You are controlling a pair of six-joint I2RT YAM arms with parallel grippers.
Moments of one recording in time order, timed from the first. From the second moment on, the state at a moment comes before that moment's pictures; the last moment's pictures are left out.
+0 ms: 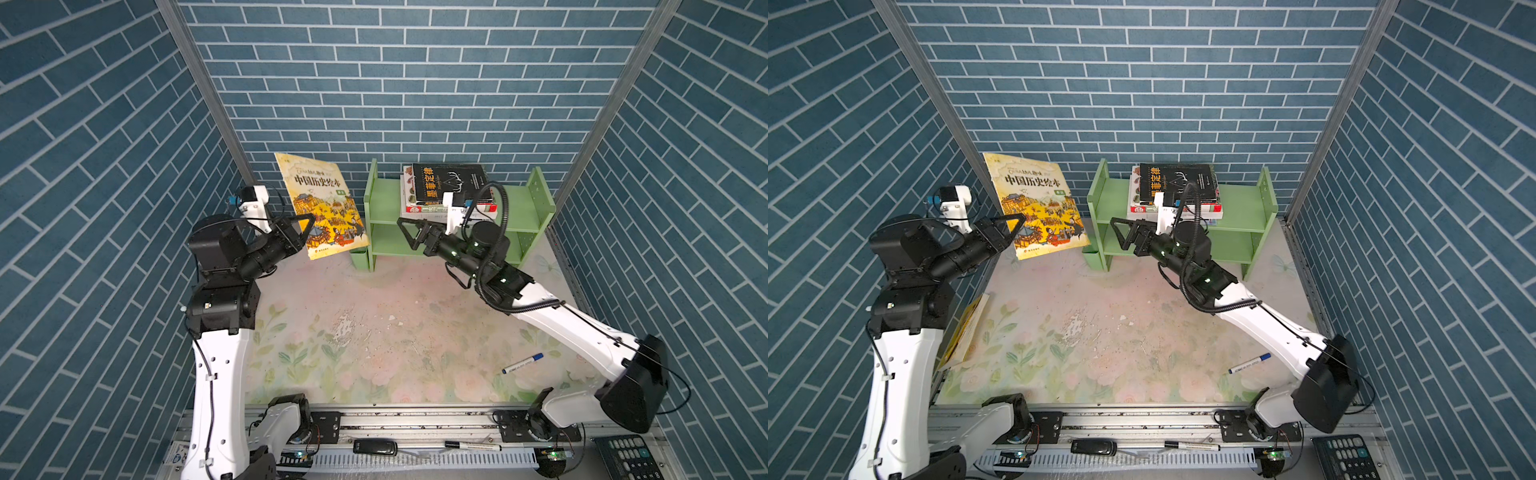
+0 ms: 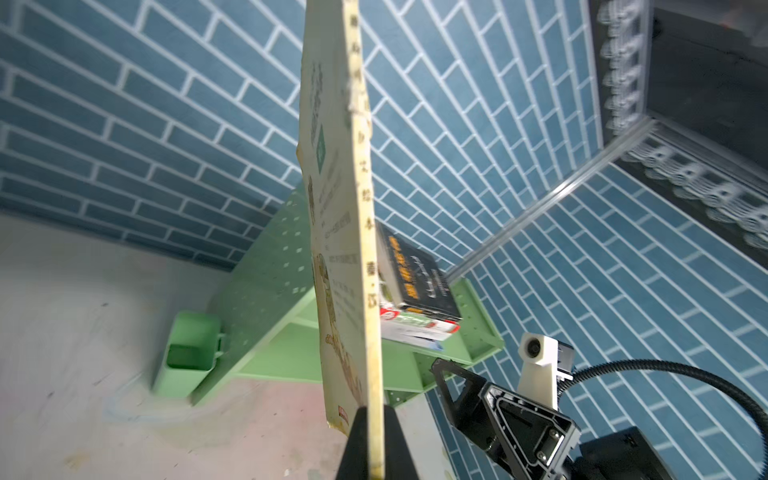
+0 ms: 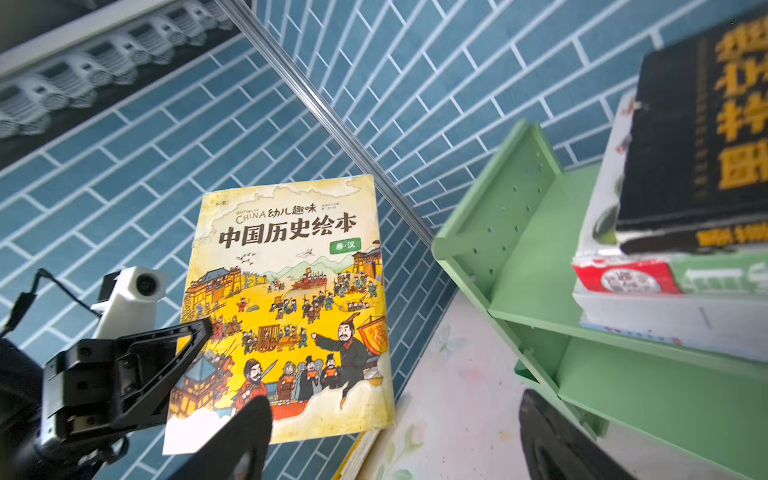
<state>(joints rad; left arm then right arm) 0.08 1.01 1.43 -0.47 0.69 -0.71 0.79 1.35 1.24 0.21 -0.14 0.71</state>
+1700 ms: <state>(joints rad) -0.63 1.72 1.92 0.28 0.51 -0.97 0.51 1.27 1.03 0.89 -0.29 1.08</state>
